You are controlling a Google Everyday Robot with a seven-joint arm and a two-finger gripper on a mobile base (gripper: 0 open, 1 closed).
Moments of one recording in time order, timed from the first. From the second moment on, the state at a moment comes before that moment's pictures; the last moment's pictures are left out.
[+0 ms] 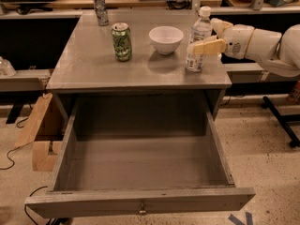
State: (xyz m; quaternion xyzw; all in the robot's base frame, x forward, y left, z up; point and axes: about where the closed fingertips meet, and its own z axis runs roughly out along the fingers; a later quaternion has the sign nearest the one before) arm 0.724 -0.172 0.937 -0.36 0.63 0.30 0.61
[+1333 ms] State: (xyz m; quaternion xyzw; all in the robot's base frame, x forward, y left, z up) arm 0.706 -0.152 0.962 -0.40 0.64 0.26 0.61
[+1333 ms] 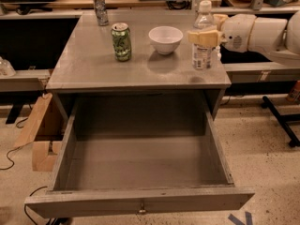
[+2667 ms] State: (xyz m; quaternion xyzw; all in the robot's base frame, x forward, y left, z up) arm 0.535 -0.020 0.927 -0.45 0.62 0.29 0.58
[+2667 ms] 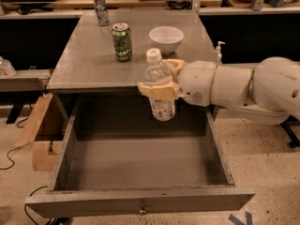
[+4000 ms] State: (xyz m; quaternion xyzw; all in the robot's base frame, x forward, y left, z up) arm 0.545 0.034 0.837 -0.44 0.61 0.36 0.56
